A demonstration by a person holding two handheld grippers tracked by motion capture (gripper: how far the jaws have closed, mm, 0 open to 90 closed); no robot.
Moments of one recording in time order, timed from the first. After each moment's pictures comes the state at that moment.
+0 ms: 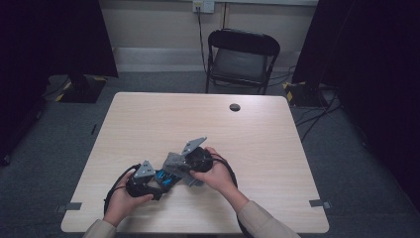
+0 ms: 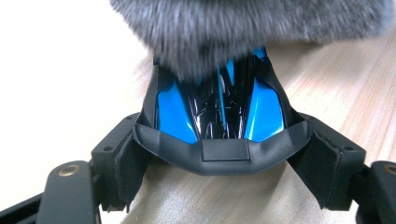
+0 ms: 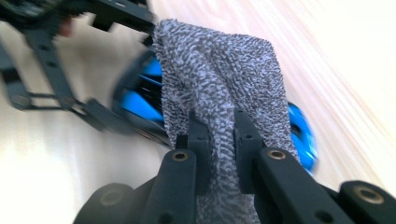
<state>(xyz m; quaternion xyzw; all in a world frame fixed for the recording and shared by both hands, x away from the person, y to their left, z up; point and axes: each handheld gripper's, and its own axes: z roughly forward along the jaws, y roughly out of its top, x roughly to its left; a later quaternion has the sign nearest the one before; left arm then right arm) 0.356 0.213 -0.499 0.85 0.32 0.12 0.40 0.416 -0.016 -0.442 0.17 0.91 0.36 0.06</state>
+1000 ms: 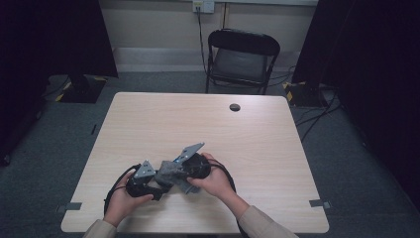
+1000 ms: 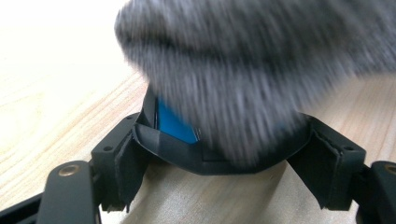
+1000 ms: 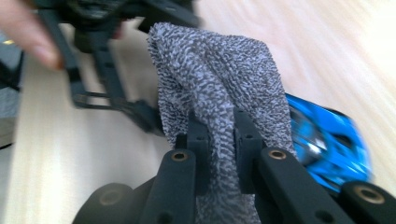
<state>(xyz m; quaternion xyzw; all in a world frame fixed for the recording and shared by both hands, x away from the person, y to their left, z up) 0.355 0.212 -0.499 0.85 0.33 0.13 0.39 0.401 -0.010 -0.443 0.15 0.91 0.38 0.04</state>
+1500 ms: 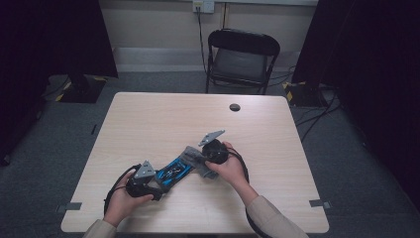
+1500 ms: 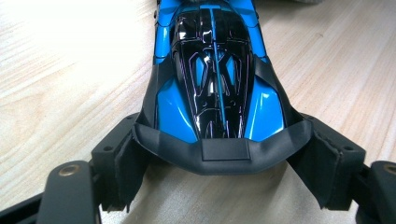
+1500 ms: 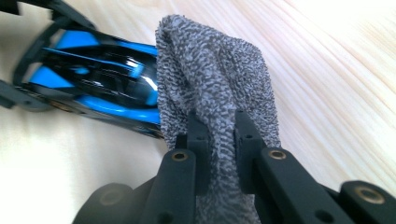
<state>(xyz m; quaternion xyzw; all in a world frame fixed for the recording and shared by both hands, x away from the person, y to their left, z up) 0.355 0.212 -0.499 0.85 0.33 0.13 0.39 0.447 -0.060 -0.454 0.25 0.90 0.35 0.08</state>
